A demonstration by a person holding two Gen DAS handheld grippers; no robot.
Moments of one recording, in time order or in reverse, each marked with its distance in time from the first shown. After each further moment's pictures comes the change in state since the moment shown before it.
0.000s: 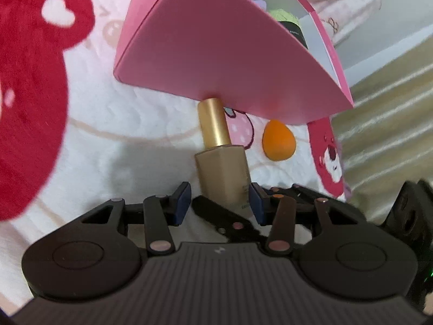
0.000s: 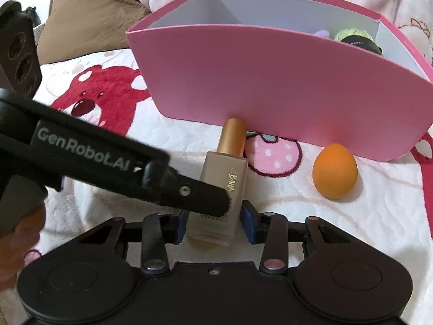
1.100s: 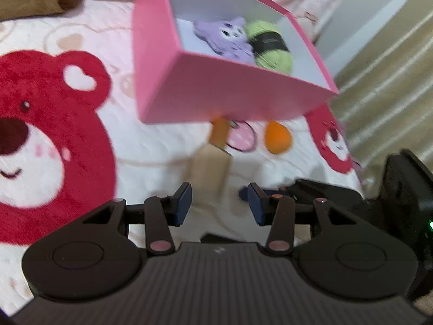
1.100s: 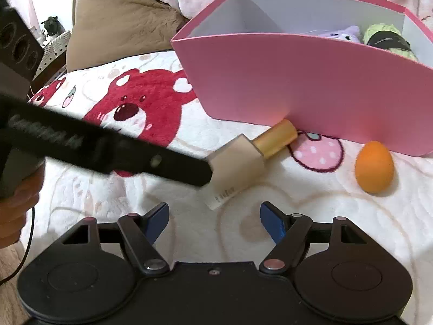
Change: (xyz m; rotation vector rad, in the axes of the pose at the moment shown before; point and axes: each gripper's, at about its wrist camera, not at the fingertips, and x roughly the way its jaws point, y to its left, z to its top) left arm -0.059 -0.021 0.009 0.218 -0.010 0.105; right arm -0.013 0.015 0.004 0.028 0.028 0.174
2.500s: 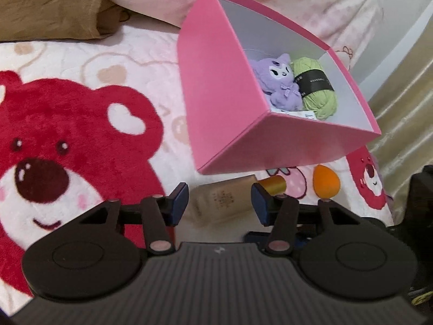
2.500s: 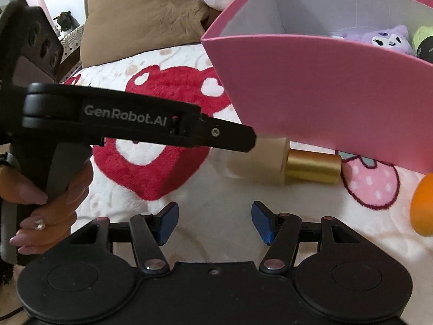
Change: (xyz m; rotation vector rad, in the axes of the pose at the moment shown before) left arm 0.008 0.048 0.026 -0.027 -0.123 0.095; right arm 0.035 0.013 0.031 -0.004 0.052 0.106
